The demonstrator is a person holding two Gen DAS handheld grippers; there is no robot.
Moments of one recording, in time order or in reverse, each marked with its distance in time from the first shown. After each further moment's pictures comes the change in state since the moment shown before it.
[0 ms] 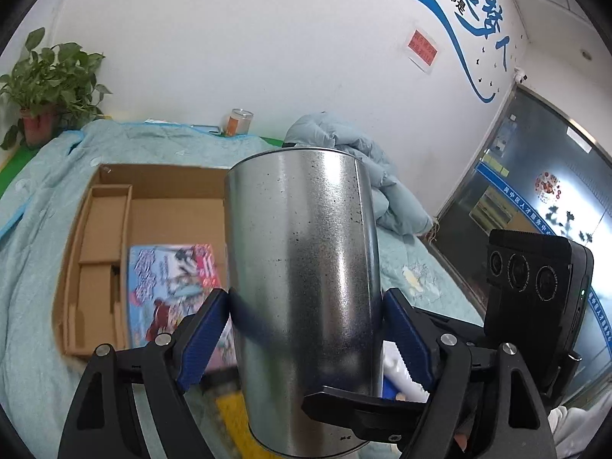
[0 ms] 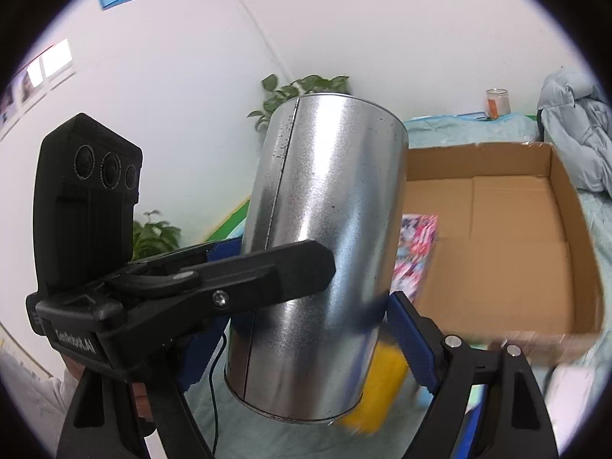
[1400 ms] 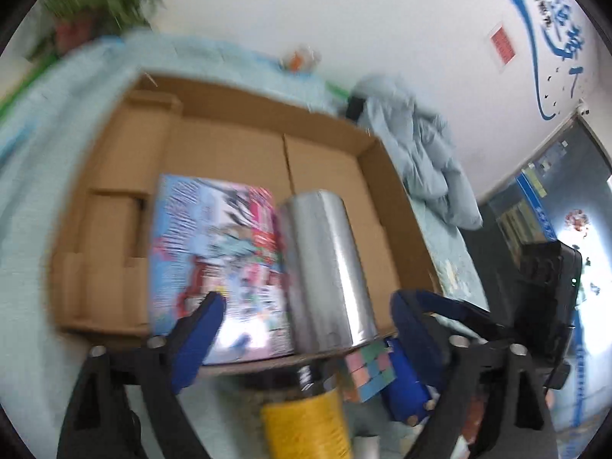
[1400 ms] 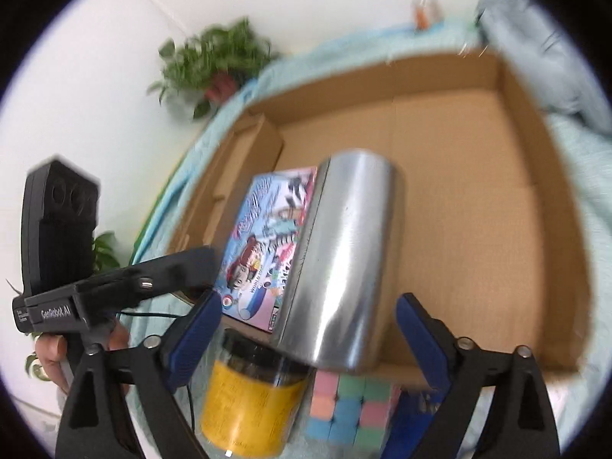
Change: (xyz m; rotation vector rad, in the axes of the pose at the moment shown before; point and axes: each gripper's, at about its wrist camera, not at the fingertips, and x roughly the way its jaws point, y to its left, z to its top) left arm 0.067 0.072 0.011 -0.225 0.170 0.119; right arm 0.032 -0.079 -0.004 0.232 0.179 -0.202
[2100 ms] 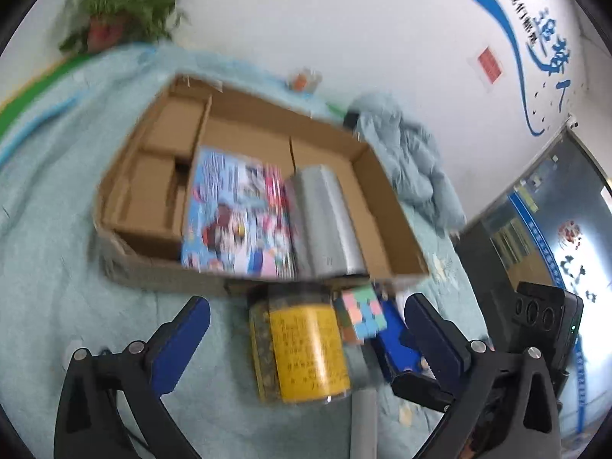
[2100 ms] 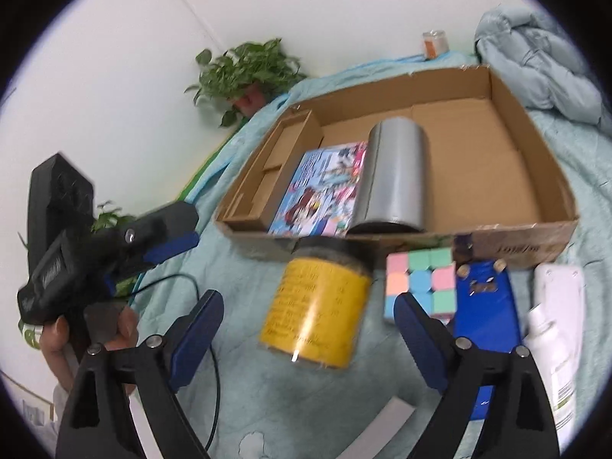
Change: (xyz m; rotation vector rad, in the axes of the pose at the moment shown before) left arm -0.056 0.017 -0.089 -0.062 -0.015 -0.067; right arm -0.029 0.051 -0.091 -0.063 -0.012 0.074
